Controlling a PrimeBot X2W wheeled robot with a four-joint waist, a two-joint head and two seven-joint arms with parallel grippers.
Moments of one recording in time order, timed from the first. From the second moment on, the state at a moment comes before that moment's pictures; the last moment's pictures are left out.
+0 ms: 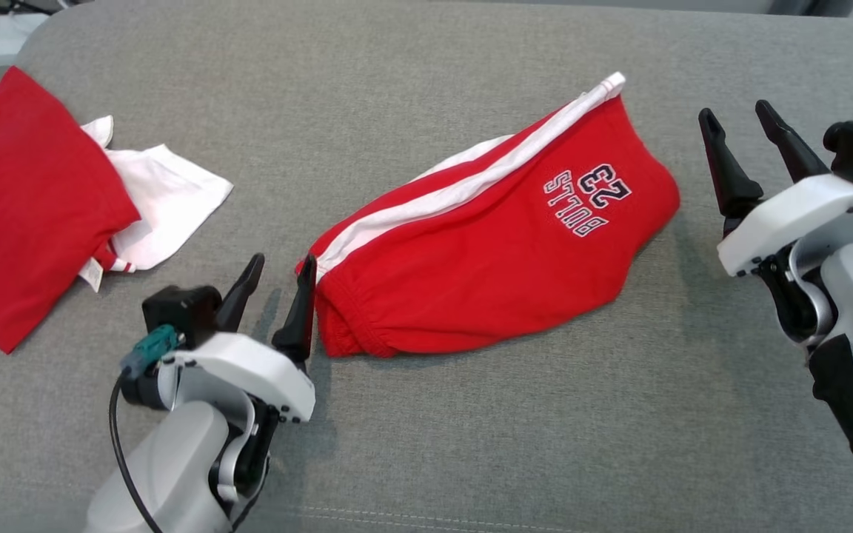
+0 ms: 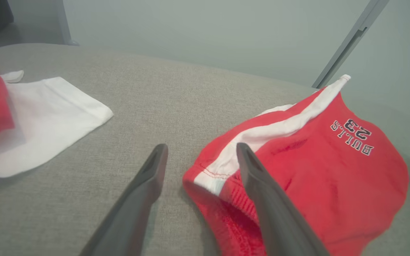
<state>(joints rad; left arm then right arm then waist) -0.50 0.27 -0.65 0.46 -0.84 0.15 -0.25 -0.85 -0.32 0.54 0.81 0.69 0.13 -0.25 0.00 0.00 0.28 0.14</state>
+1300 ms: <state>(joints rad) -0.60 0.08 -0.71 0.59 -1.04 0.02 0.02 -1.01 -0.22 0.64 1.18 0.63 0.13 -0.10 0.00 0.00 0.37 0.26</state>
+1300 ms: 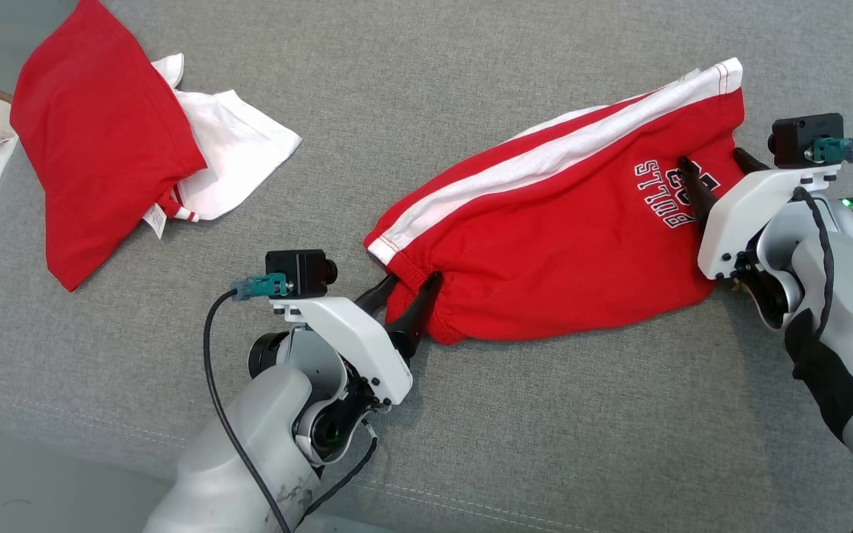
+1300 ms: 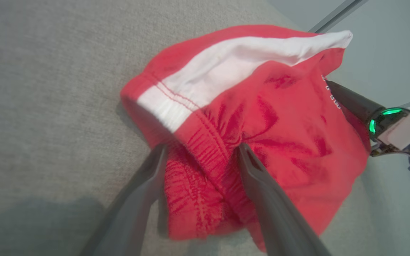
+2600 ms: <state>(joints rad) -0.34 0.39 -0.68 0.19 -1.18 0.07 0.14 -0.38 -0.36 0.57 0.52 1.06 0.13 -0.14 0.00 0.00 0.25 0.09</state>
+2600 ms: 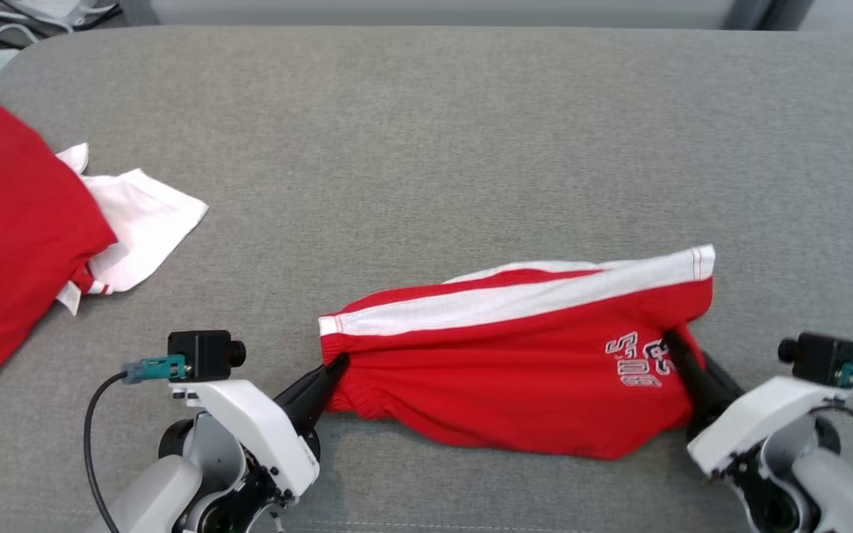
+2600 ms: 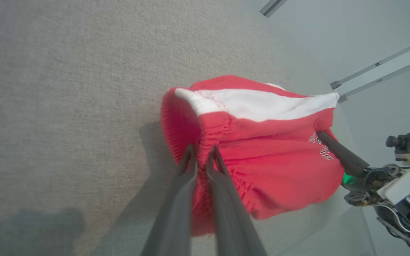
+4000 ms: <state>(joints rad) -0.07 0.51 -0.43 -0.10 -0.62 0.45 -0.25 -0.07 -0.18 0.00 0.13 0.26 0.13 -0.25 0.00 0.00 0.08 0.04</state>
